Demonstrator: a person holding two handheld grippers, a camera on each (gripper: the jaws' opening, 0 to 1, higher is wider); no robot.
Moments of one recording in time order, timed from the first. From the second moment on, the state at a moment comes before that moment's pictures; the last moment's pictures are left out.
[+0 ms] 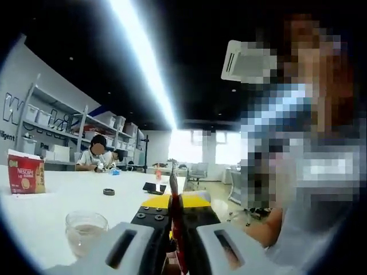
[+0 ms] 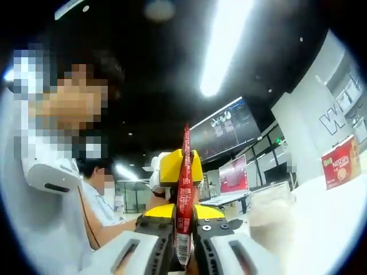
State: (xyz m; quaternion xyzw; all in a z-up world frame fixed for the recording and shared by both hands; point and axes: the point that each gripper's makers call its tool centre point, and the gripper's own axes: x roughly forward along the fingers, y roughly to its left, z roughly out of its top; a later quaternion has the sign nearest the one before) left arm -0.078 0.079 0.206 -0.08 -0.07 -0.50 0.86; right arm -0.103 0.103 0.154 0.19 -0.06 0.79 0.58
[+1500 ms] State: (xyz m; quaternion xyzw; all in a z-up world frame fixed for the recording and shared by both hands) left arm -0.087 0.169 0.163 -0.11 -0.03 -0.36 0.93; right arm 0.006 0.076 0.134 -0.29 0.25 0.73 0.56
